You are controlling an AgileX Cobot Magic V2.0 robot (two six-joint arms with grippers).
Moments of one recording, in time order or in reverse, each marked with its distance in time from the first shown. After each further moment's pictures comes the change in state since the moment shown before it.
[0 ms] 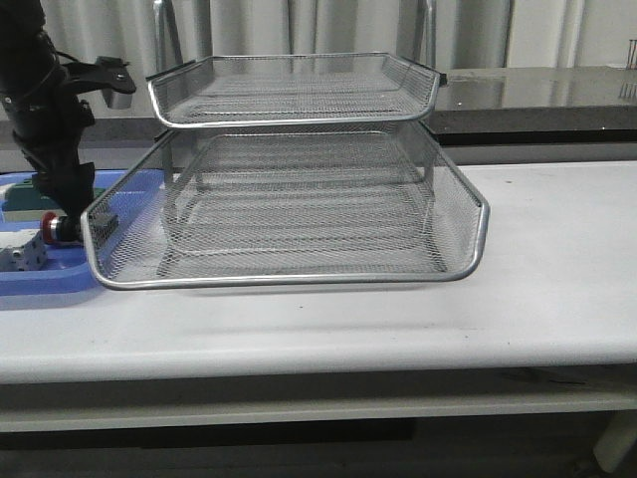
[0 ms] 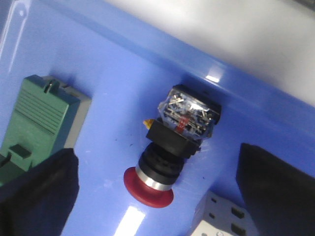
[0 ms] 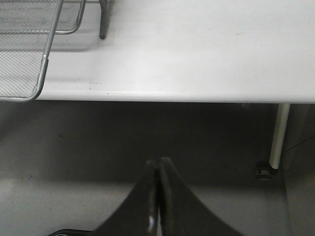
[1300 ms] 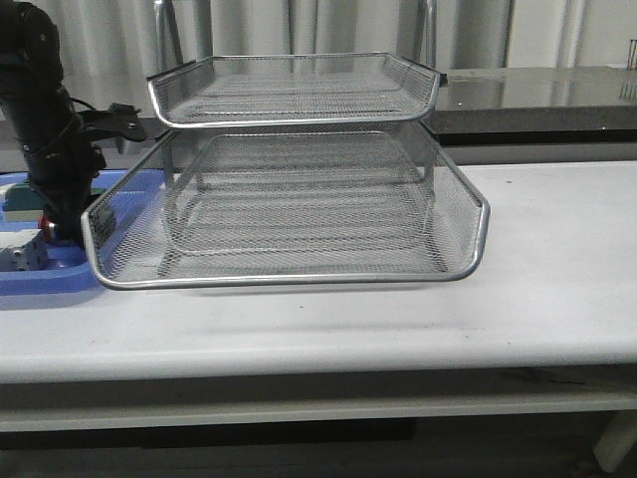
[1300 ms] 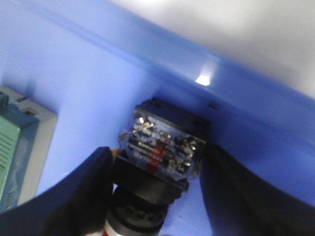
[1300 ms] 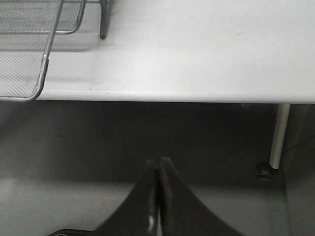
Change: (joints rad) left arm 0.000 0.108 -0.025 0.019 -0.060 0.012; right arm 0.000 0.000 0.000 -0.002 0.000 0.000
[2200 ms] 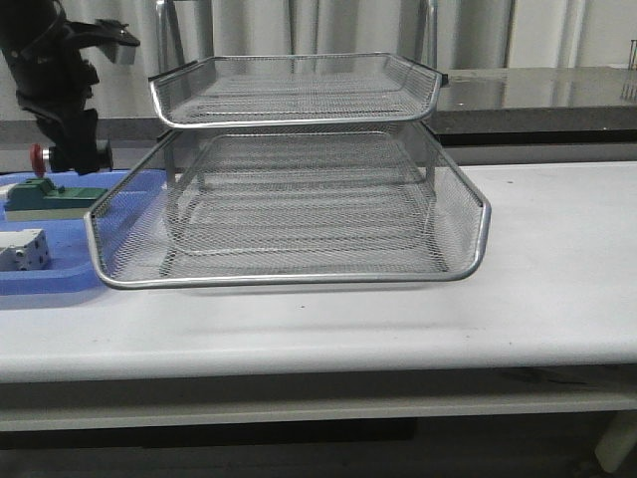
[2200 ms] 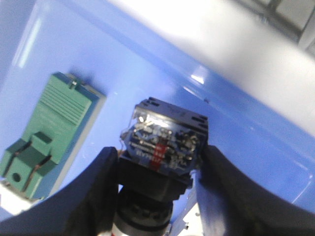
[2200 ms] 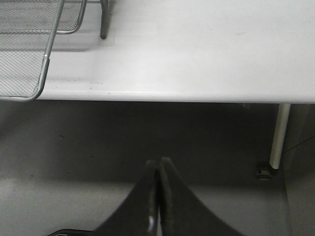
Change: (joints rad) left arm 0.000 -0.046 -0.274 -0.053 0.327 -0.130; right arm 0.000 0.000 0.000 0.000 0.000 0.000
